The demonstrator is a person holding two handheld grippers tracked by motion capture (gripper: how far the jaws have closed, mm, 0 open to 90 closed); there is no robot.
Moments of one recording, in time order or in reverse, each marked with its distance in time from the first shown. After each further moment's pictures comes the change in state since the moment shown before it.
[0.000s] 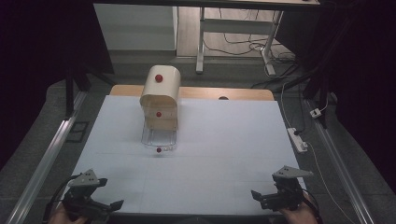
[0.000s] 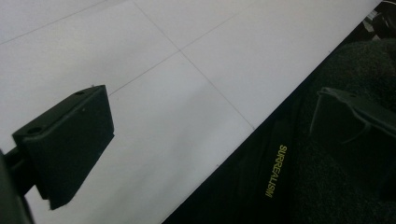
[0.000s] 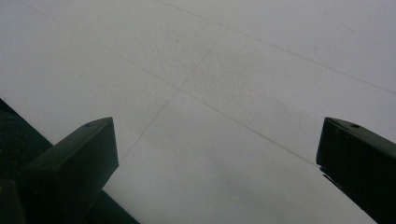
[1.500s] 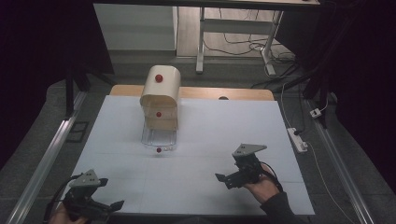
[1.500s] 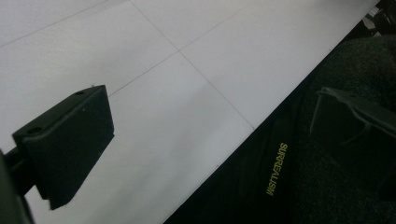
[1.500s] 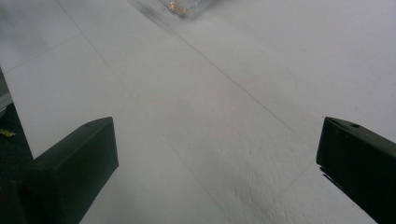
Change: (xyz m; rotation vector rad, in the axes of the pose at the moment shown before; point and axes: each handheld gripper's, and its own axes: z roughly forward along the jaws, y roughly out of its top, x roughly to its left) left arm -0.001 0.001 0.001 0.005 0.004 0.015; right arm 0.038 0.077 0.075 -0.038 0.198 -0.220
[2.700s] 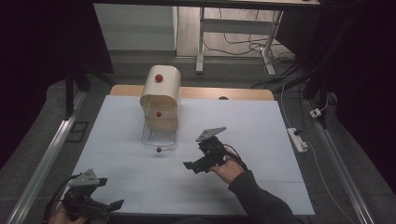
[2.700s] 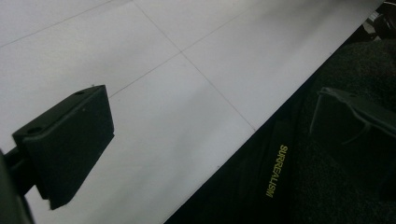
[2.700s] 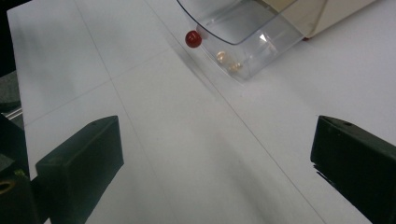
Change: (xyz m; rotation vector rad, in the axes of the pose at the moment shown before) left arm 0.001 -0.001 -0.001 -0.009 0.002 -0.014; right arm 0.021 0.070 0.079 0.034 0.146 -0.061
